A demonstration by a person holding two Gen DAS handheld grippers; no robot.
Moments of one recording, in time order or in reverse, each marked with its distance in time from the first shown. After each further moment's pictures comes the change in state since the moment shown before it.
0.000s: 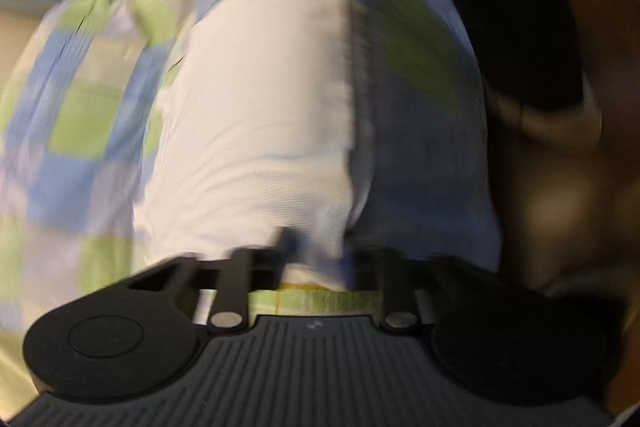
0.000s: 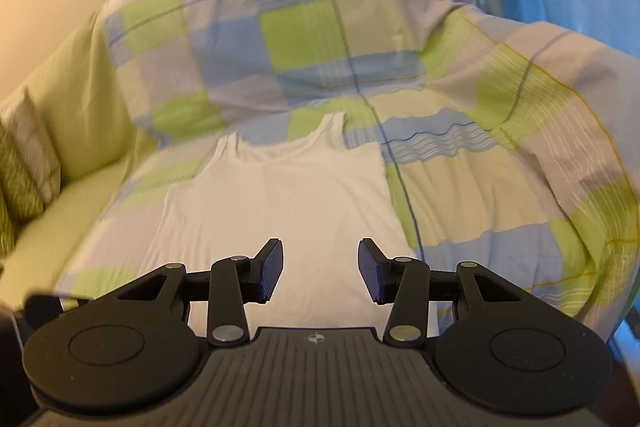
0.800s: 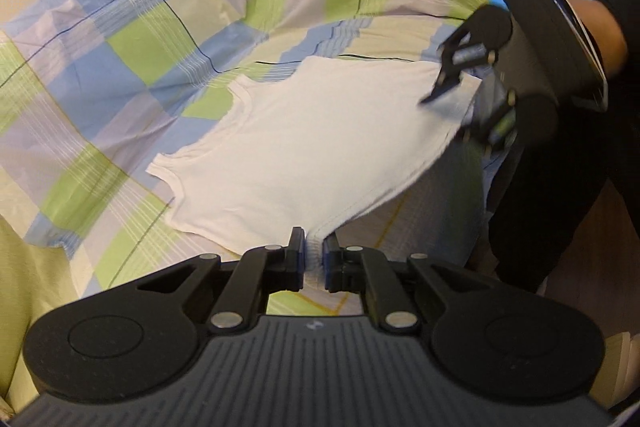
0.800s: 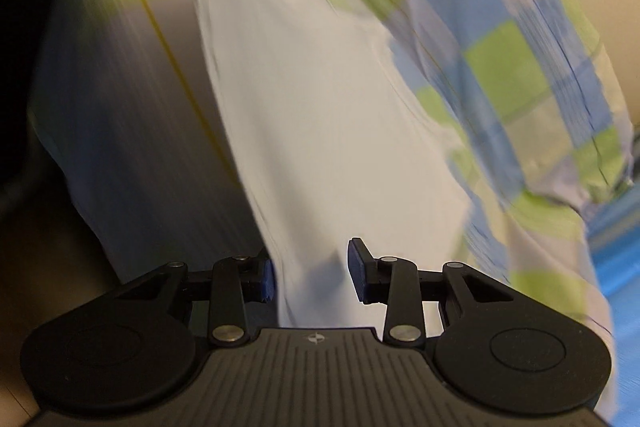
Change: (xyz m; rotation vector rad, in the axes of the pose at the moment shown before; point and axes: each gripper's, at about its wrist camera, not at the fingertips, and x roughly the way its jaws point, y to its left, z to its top) left arm -0.052 0.113 0.002 -0.461 -0.101 -0.101; right arm 0.111 0.086 -0.092 -1.111 0.176 -0.193
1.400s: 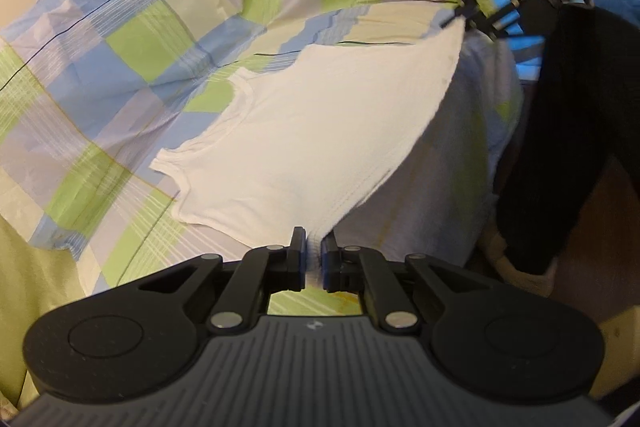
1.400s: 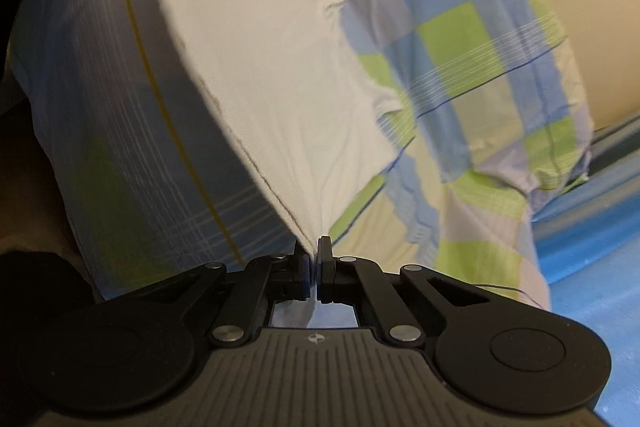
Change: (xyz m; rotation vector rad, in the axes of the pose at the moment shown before) left arm -0.011 0.000 -0.017 0.038 0.007 -0.041; right arm -0.043 -0.043 -0.045 -0.029 0.030 -0.101
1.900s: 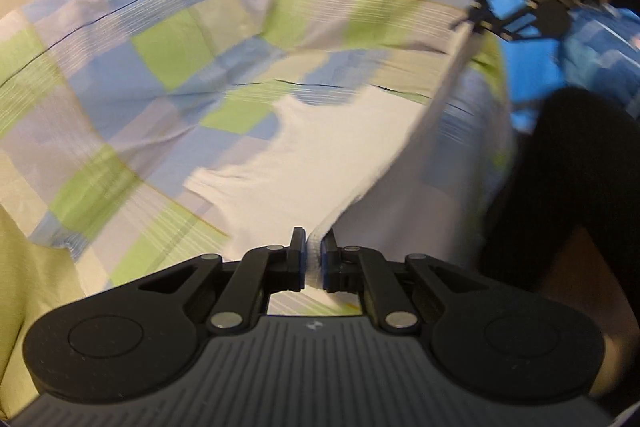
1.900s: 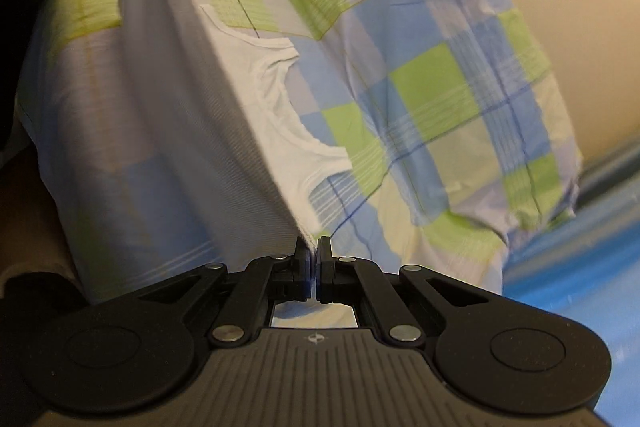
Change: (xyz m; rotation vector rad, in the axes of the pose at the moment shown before) left arm 0.003 0.106 0.030 -0.176 -0.047 -0.060; right arm 0.000 -0.090 0.048 -0.038 -0.041 0.092
